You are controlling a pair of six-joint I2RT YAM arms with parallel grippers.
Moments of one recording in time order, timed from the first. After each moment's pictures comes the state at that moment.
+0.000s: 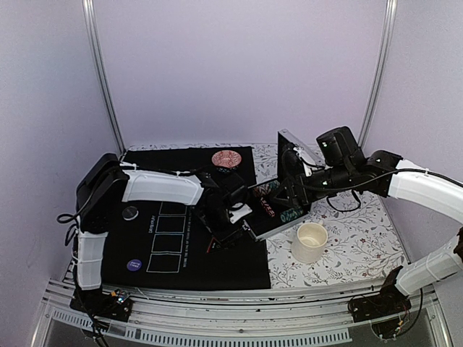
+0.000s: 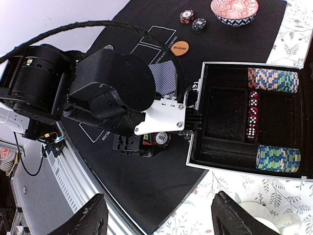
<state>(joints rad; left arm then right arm) -0.94 2.11 1.51 -0.72 0.02 0.03 0.78 1.31 1.13 -0.53 -0.27 0.35</state>
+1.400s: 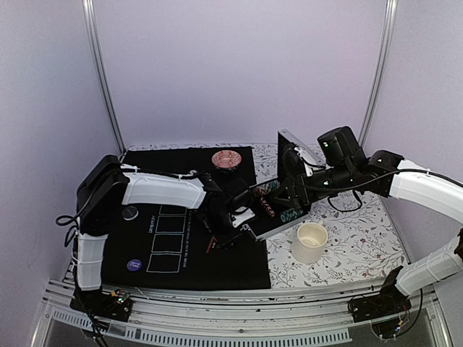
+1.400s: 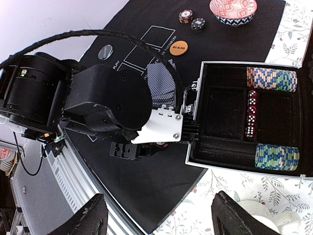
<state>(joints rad) -0.98 2.11 1.51 -0.75 -0.01 0.03 0.78 1.30 1.13 -0.54 -0.27 0.35</state>
